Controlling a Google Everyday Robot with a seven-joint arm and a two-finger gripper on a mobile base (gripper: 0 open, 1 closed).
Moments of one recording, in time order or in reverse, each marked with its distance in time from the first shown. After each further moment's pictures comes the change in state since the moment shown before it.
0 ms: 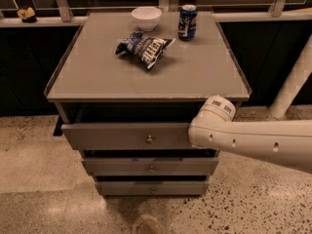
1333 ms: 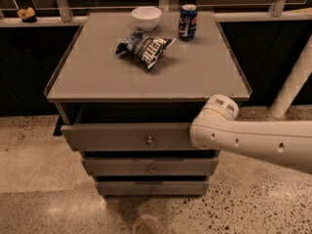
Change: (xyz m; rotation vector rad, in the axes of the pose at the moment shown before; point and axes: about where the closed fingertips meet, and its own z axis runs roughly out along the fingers) arm 0.003 -0.004 -0.013 0.004 -0.001 0.006
